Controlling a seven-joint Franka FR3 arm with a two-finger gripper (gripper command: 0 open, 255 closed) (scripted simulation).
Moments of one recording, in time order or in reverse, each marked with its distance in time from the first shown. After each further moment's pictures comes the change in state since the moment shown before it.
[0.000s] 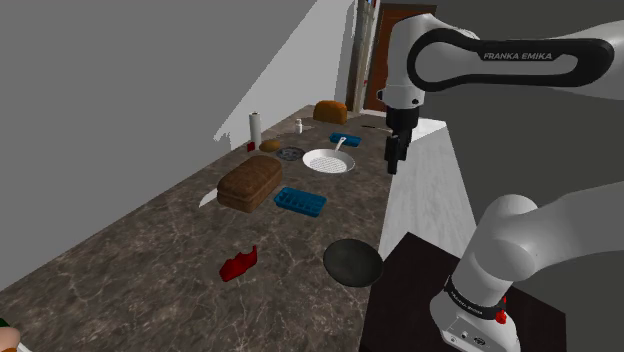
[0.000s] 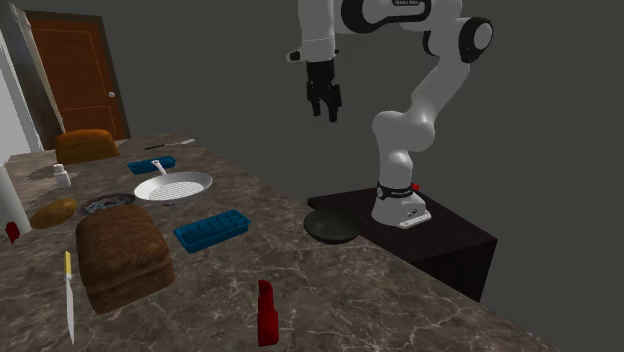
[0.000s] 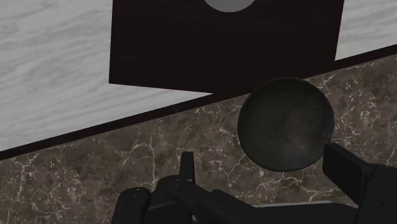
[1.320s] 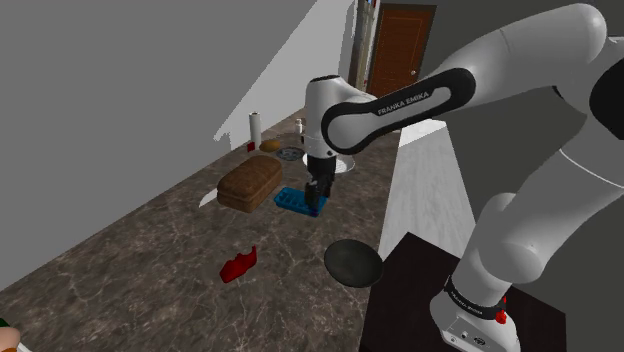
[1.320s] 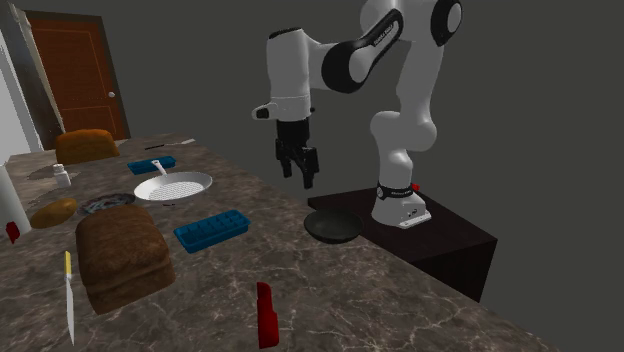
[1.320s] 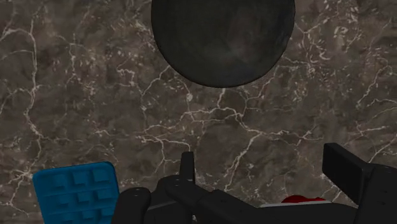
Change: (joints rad) arm 0.112 0.506 0.188 0.066 0.103 0.516 0.119
